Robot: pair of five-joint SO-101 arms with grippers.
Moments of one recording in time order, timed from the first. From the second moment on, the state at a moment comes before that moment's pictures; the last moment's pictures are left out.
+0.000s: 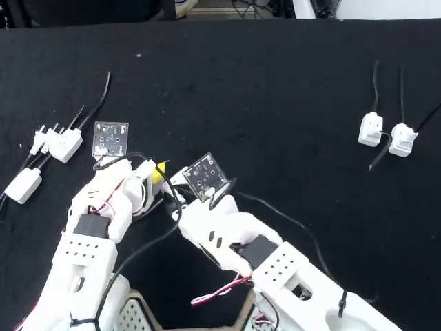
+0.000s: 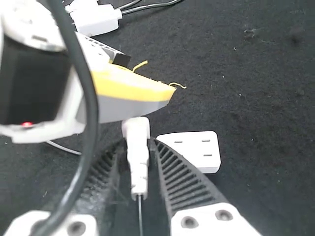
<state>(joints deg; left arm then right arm) 3.3 -57.8 76.4 28.9 2.6 -42.7 -54.3 84.3 10.3 -5.8</state>
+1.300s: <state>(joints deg) 4.7 -58.2 79.4 24.6 2.8 -41.3 -54.3 84.4 10.3 -5.8</state>
